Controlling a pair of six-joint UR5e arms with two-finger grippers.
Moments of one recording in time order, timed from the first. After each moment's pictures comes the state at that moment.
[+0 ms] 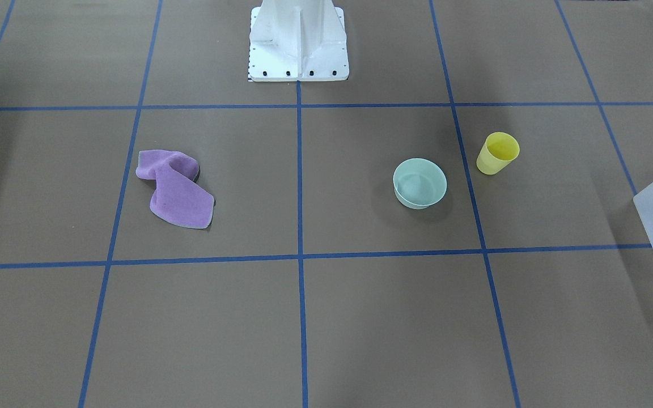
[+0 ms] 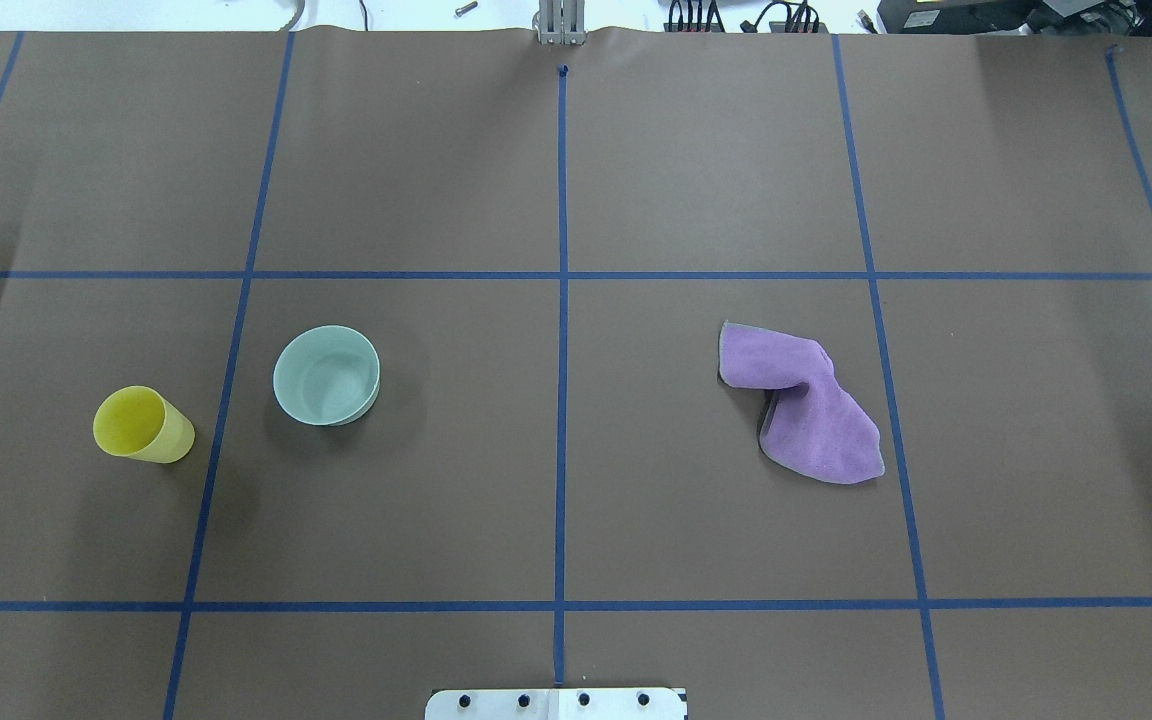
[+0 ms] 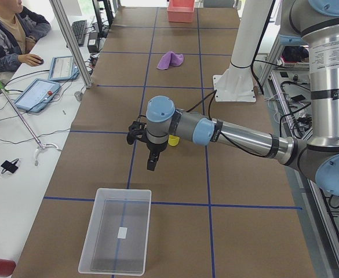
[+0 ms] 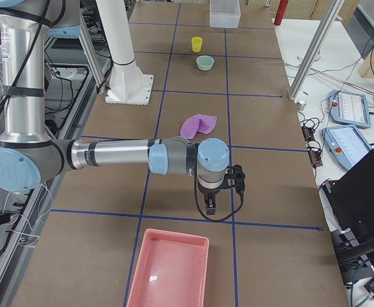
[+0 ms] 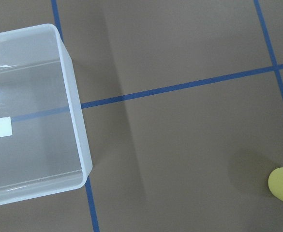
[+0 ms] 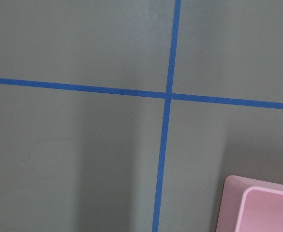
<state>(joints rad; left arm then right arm) -1.47 -1.42 -1.97 -1.62 -2.38 -0.09 1.62 -1.63 1.73 -1.65 2.41 -0.11</state>
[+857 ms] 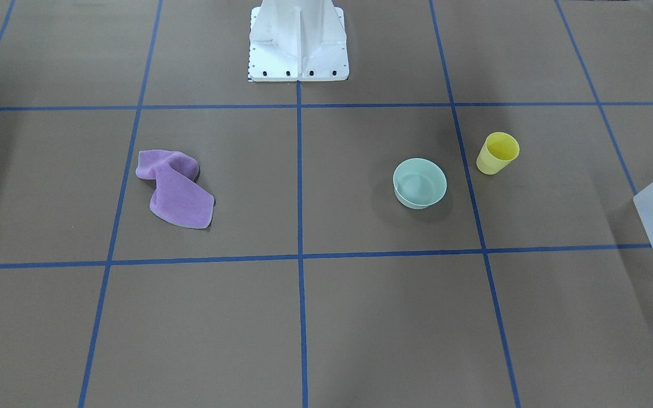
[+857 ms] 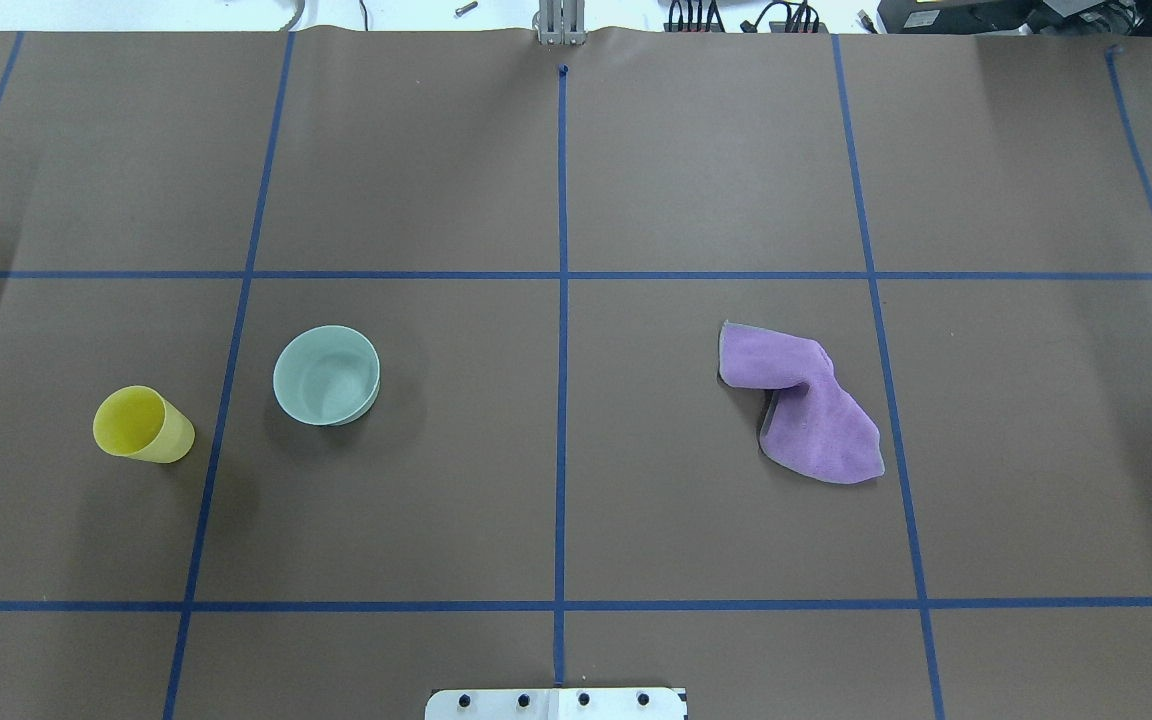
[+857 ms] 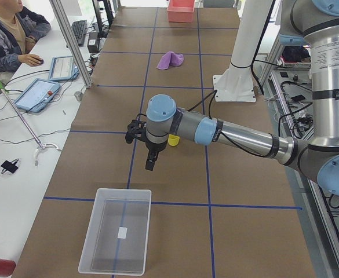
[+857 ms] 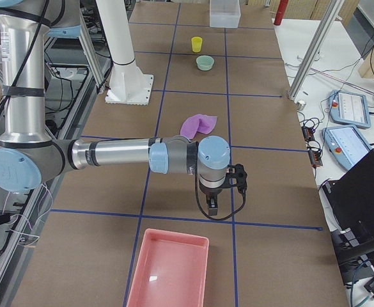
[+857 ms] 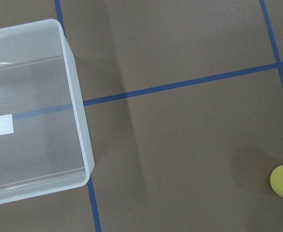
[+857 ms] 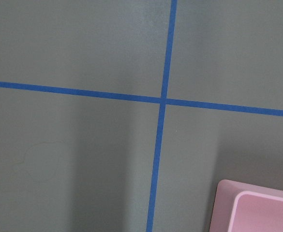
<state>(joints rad) -1.53 -1.42 -1.98 -1.63 -2.38 -0.06 1.61 -1.62 1.74 -1.65 2.38 -0.11</state>
